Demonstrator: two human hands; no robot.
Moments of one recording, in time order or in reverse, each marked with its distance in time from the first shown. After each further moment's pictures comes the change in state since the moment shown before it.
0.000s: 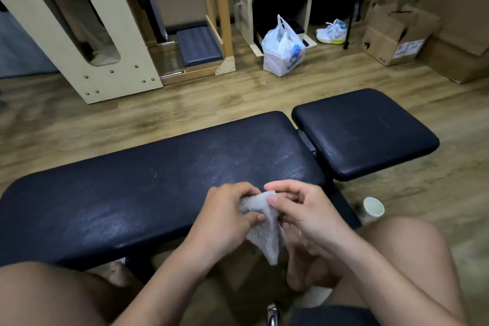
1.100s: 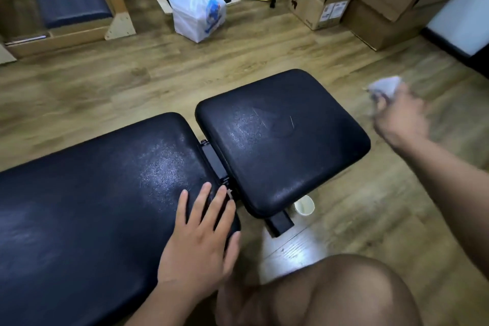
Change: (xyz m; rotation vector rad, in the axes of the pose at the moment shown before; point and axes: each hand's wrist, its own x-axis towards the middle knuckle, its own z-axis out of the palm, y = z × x) left_hand 0.163 -0.001 0.180 0.722 -0.057 0.458; right_hand 0.154 -0.009 -0.384 -1.256 1.013 0.430
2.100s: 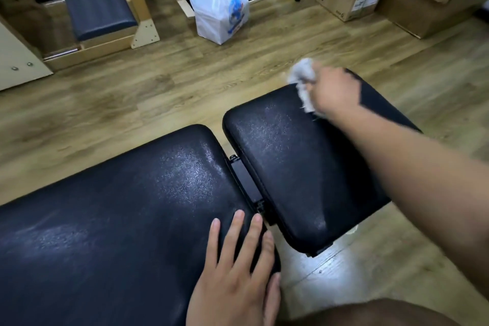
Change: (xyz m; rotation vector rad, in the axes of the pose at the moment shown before) left_hand 0.002 -0.005 0.035 0.065 0.367 0.092; right_hand 0.017 -0.171 0.088 -0.108 -0.185 -0.448
